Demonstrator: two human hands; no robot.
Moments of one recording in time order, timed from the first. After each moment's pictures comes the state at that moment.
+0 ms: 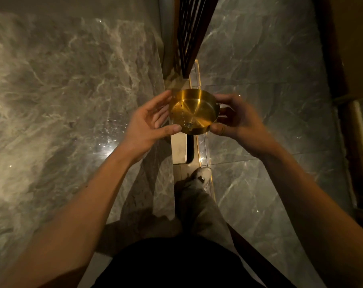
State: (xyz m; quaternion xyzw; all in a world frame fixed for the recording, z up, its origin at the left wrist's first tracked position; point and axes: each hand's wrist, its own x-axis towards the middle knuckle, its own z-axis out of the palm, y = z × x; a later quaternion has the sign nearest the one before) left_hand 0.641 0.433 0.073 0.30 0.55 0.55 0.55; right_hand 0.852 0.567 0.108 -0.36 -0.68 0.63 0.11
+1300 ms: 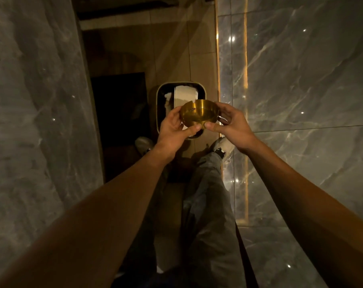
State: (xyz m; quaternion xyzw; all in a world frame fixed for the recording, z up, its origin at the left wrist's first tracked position) left_hand 0.801 0.498 -0.227 0.05 0.73 0.40 0.56; right_hand 0.952 0.614 -0.252 -0.47 -0.54 0.70 0.01
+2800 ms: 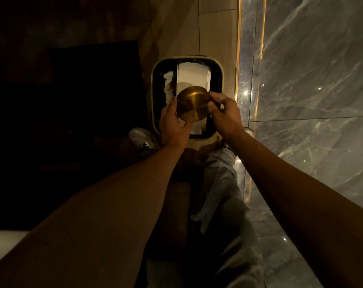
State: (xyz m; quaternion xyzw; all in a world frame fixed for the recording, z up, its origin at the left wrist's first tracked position) left_hand 0.790 0.497 -0.406 0.12 0.87 0.24 0.41; right_hand 0.887 0.592 -0.426 -0.57 -0.51 0.64 0.01
